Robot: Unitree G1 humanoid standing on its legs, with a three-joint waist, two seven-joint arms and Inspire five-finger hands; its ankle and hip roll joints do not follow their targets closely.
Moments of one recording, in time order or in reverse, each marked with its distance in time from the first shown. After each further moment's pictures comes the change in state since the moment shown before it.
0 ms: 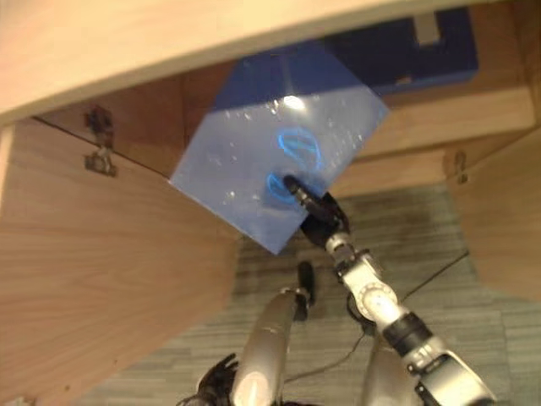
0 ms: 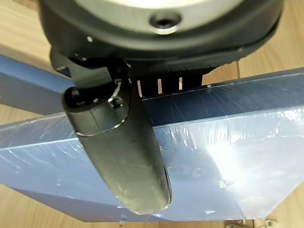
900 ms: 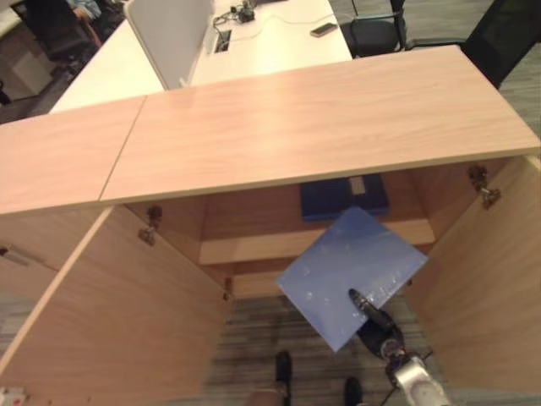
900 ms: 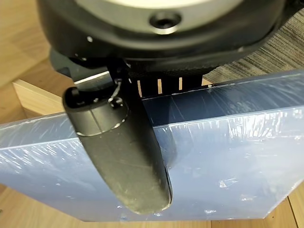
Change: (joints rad) left arm 0.100 -0.098 0.287 0.424 0.158 0.055 -0.086; right arm 0.511 -0.020 -0.304 0.282 -0.069 0.173 0.091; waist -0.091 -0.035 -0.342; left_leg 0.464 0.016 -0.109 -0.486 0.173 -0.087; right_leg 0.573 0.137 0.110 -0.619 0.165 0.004
